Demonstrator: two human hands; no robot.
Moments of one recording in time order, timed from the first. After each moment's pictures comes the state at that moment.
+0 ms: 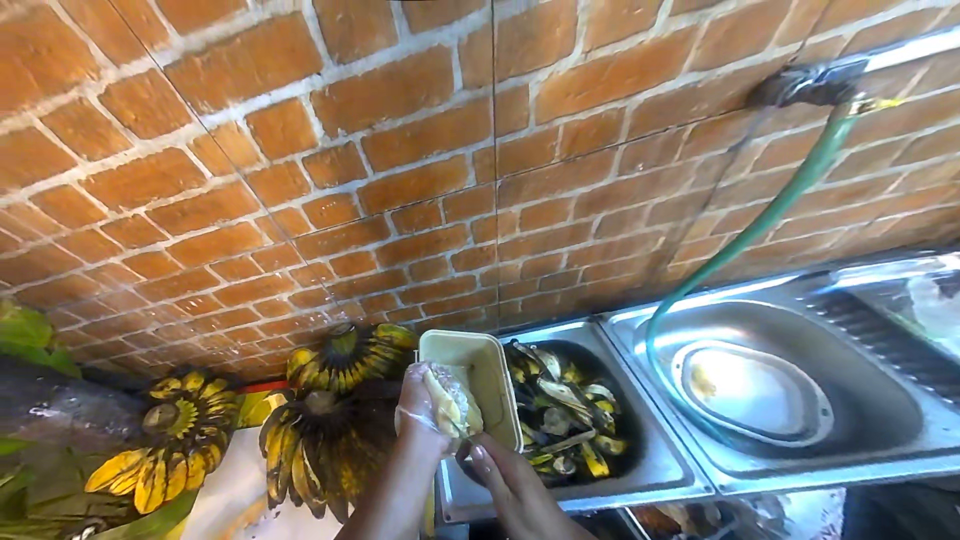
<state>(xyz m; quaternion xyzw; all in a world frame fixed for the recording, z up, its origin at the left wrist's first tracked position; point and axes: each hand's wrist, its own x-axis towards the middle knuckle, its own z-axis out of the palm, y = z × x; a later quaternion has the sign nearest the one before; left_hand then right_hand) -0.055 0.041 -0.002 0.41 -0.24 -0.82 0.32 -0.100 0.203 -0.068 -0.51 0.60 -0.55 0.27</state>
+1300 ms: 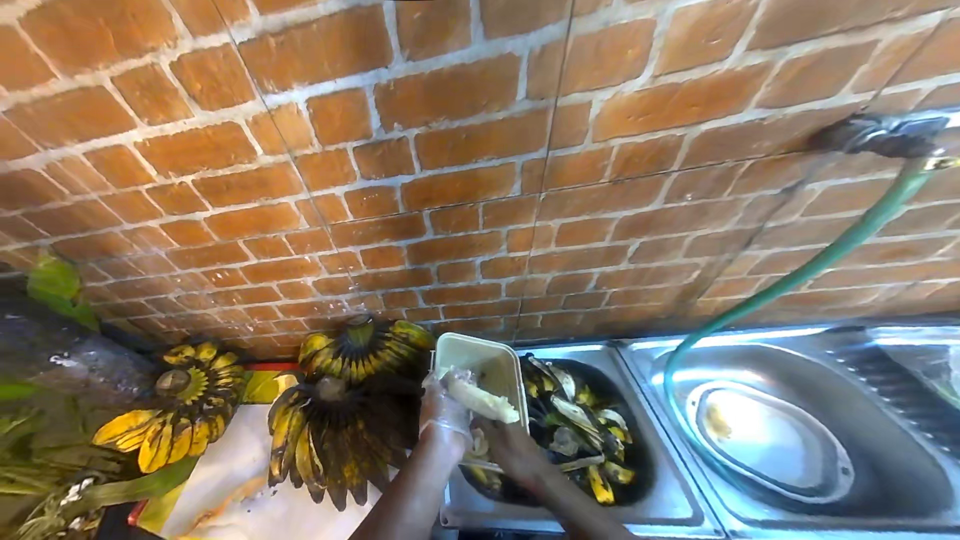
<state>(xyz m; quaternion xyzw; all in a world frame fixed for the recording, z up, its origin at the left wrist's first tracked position) -0.052 0.037 -0.055 0.47 -0.37 -0.73 0.33 -0.139 0.135 -0.107 -0.43 0.69 -0.46 0.34</state>
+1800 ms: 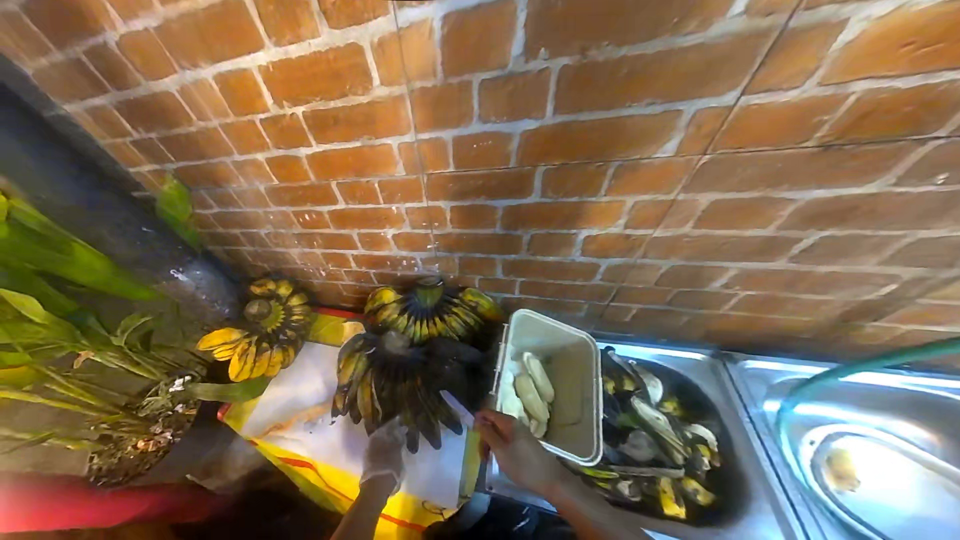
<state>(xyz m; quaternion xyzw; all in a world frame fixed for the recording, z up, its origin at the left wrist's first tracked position) 0.202 0.010 -0.173 0.67 -0.62 -0.40 0.11 -0.050 0.106 -0.097 -0.50 0.63 -0.32 0.51</state>
